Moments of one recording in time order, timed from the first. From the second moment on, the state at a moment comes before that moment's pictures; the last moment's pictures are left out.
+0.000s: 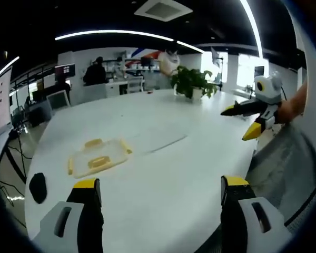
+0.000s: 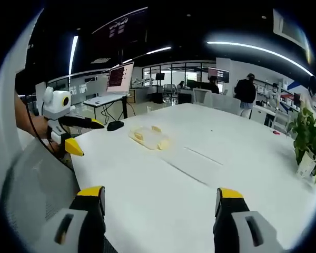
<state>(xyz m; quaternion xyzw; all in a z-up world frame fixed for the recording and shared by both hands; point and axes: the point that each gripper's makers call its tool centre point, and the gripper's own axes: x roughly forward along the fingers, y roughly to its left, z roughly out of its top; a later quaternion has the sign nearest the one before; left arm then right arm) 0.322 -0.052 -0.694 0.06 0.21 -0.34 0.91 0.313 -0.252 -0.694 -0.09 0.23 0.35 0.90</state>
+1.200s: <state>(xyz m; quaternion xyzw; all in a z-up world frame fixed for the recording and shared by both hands) 0.359 -0.041 -0.680 0.06 0.19 -0.35 0.91 0.350 -0.194 -0.695 -0.09 0.23 0.39 0.89</state>
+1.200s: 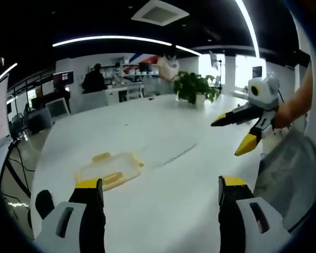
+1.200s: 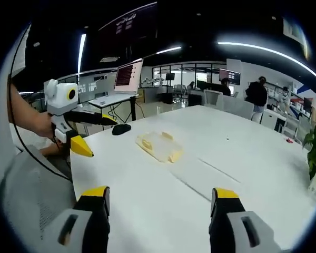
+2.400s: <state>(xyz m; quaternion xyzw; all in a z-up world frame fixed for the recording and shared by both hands) 0.379 -0.024 -0.683 0.08 0.19 -0.34 0.92 0.389 -0.174 -0.691 -0.14 0.22 0.42 0.87</state>
